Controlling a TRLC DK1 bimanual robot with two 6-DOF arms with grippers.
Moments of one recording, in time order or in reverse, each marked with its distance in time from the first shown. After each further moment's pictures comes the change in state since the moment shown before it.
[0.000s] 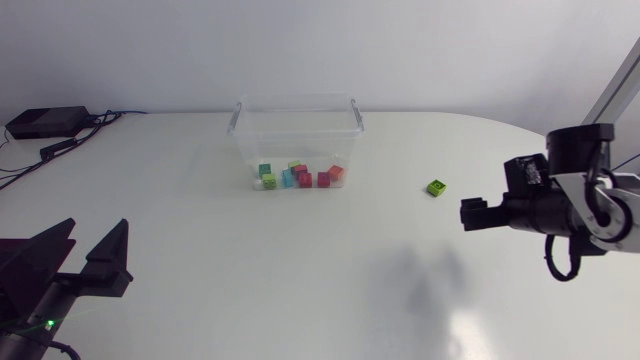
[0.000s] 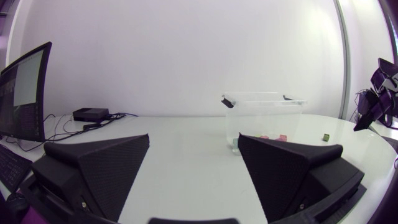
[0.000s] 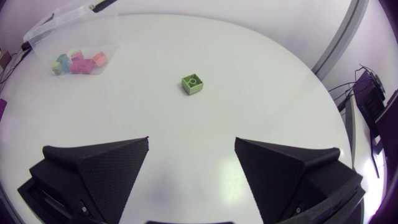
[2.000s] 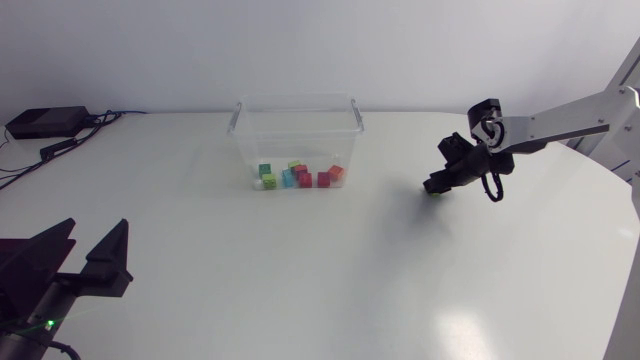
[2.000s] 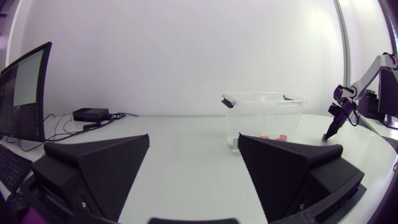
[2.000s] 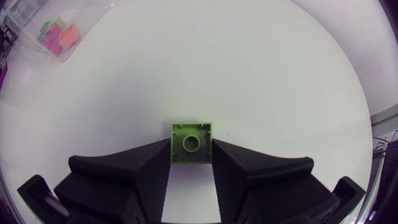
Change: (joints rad) left arm 0.000 0.000 0.000 0.000 0.000 0.000; right arm -0.060 0.898 0.840 -0.268 -0.190 -0.311
